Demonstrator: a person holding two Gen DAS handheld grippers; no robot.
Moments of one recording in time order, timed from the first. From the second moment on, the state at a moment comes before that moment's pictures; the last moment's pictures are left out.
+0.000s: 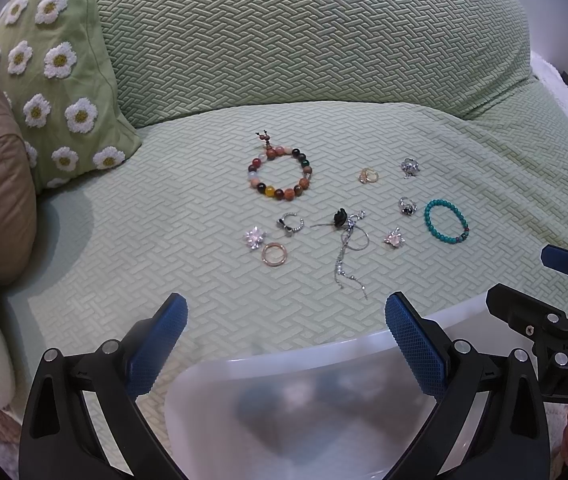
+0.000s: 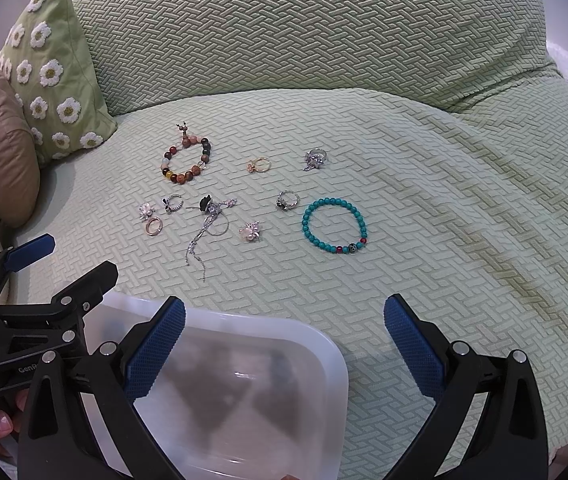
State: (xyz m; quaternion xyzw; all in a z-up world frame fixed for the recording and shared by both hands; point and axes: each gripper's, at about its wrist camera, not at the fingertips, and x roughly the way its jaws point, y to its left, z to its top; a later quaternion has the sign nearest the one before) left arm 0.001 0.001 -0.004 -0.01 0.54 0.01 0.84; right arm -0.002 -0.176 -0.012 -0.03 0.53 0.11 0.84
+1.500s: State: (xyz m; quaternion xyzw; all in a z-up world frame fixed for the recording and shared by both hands) left arm 0.103 0.065 -0.084 0.00 0.65 0.00 0.76; right arm 0.124 -0.183 -0.087 -0.07 0.64 0.08 0.76
